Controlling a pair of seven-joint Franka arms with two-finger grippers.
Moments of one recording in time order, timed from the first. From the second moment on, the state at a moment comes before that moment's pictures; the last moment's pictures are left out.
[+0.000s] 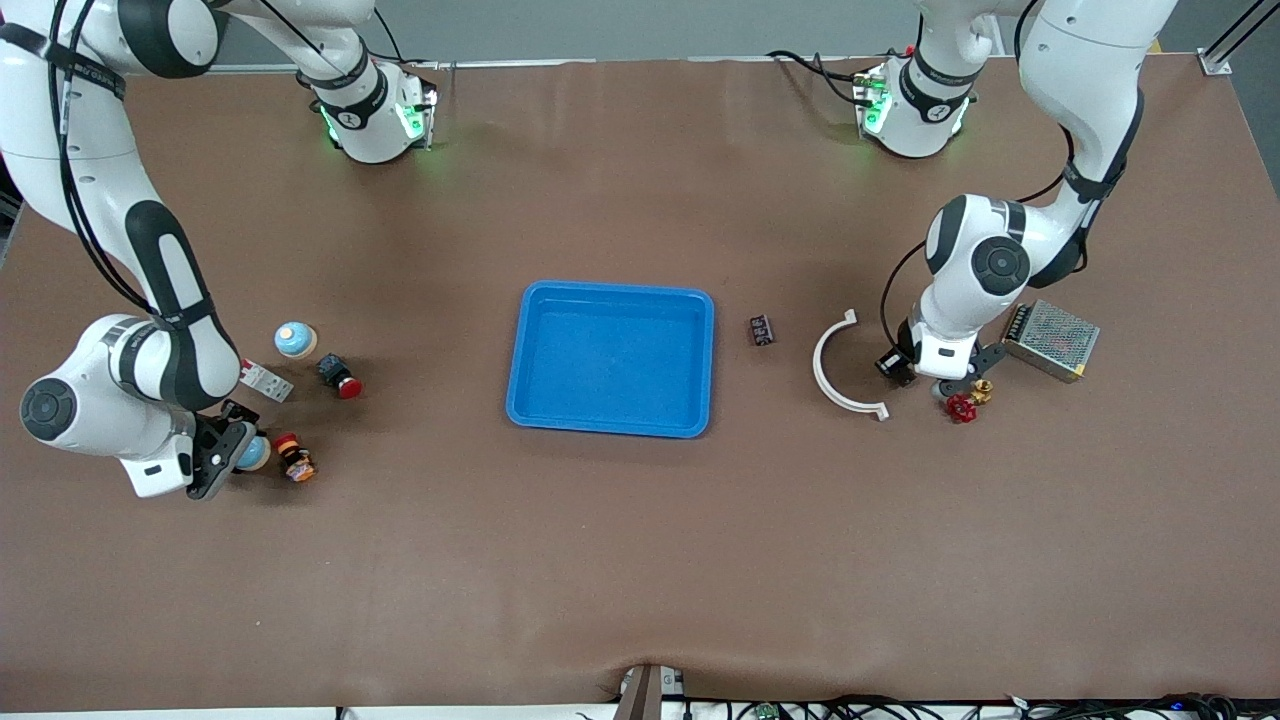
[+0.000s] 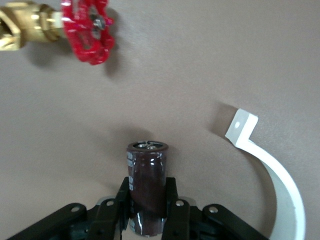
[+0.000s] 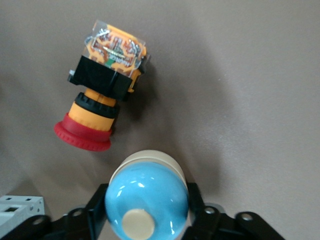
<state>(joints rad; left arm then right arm) -0.08 0.32 -0.13 -2.36 0.06 2.70 -0.90 -0.17 0.71 -0.05 -1.70 0.06 2.35 -1.34</state>
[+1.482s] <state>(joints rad) -0.26 0.43 -0.37 -2.07 0.06 2.50 -1.99 0.50 0.44 -0.03 -1.70 0.08 2.06 0.30</state>
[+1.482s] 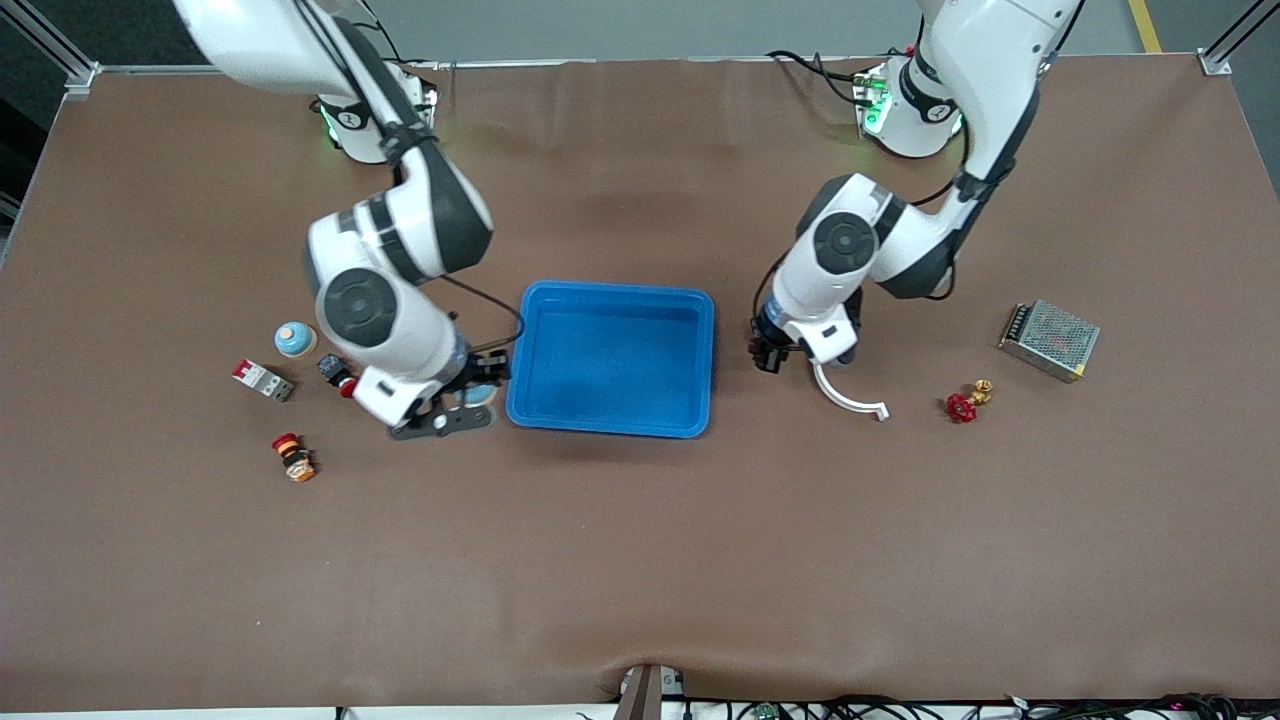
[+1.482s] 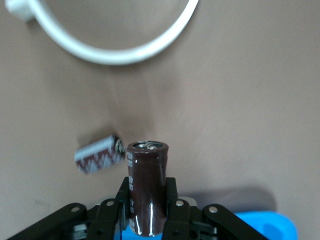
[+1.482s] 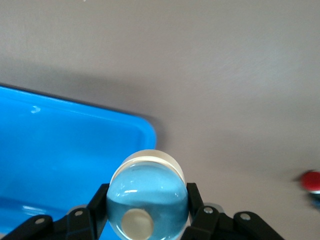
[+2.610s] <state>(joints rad) -0.55 0.69 -0.31 -1.79 0.13 2.49 -2.38 0.73 0.35 -0.03 -2.13 0.08 2.52 0.55</state>
